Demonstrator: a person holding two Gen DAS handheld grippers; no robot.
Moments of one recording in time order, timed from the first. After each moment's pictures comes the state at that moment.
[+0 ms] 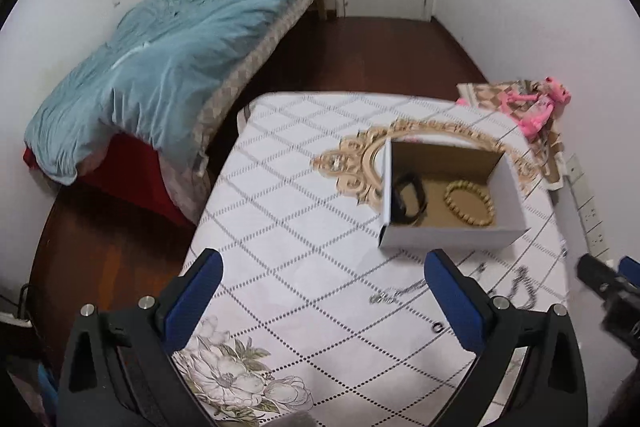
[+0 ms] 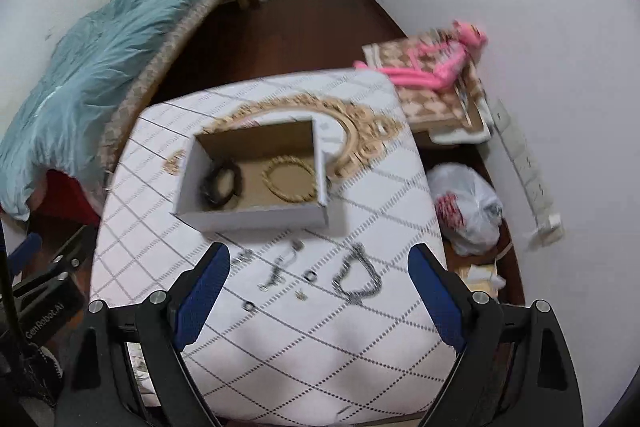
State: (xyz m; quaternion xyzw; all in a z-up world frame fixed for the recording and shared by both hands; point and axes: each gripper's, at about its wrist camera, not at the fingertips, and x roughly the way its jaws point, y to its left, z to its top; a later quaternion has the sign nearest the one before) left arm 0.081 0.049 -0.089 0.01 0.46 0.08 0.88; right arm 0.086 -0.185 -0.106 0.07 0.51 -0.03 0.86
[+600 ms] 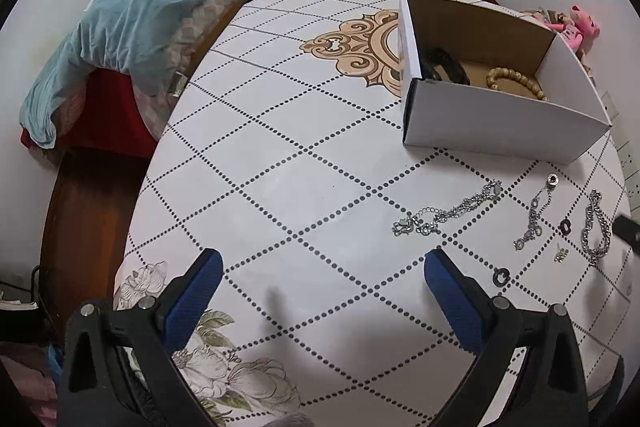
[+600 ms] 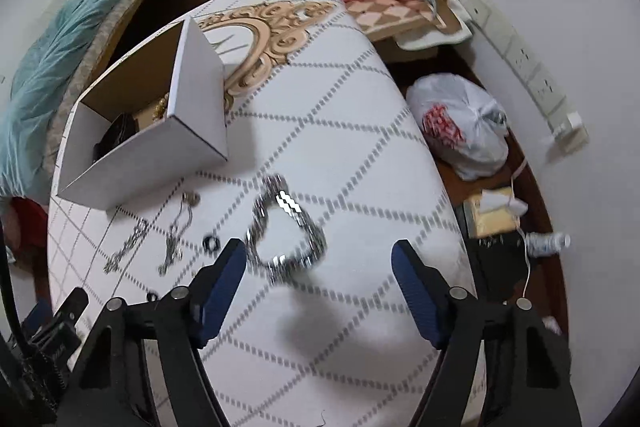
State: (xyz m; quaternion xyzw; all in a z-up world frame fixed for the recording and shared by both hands) left arm 0.087 0.040 -0.202 0.03 0.55 0.09 0.83; right arm 0.105 -0.240 -0.237 0.14 0.56 -0.07 0.82
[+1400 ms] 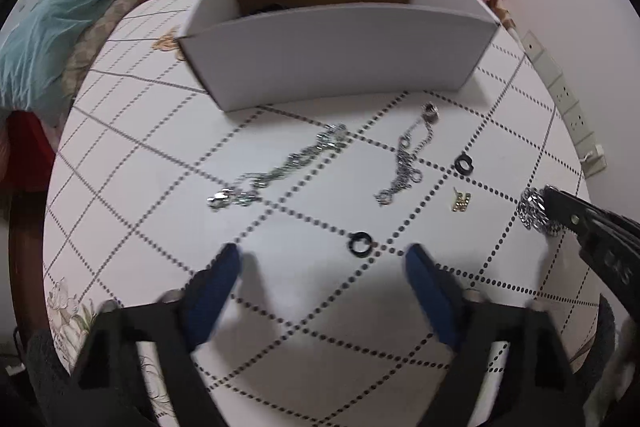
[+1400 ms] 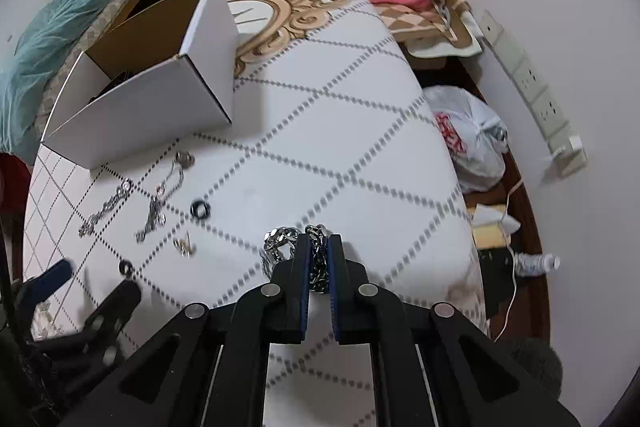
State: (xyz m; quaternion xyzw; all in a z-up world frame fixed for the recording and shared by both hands) left arm 0.080 -0.044 -0.233 0.05 0.58 -0.06 0.81; right arm 0.072 -0.232 -0.252 0.10 0.56 -0.06 0.82
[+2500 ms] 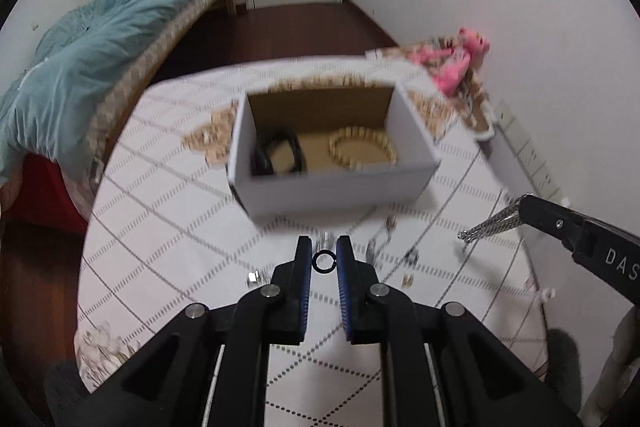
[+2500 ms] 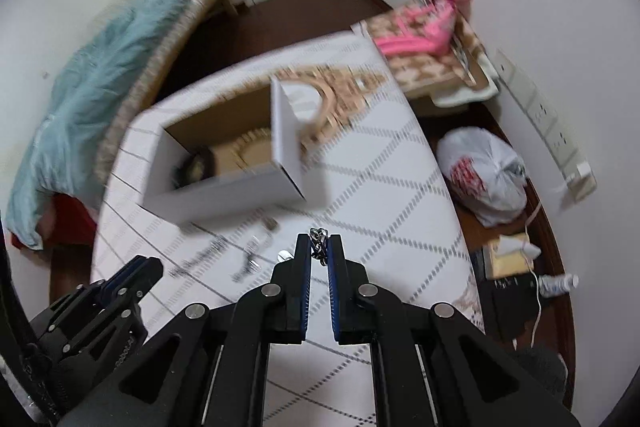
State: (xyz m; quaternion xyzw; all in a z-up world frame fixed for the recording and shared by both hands) left arm 0.076 -0.032 -0.128 0.02 0.46 -0.08 0.88; right arm 0.074 -0.221 -0.145 0.15 0.48 0.00 0.87
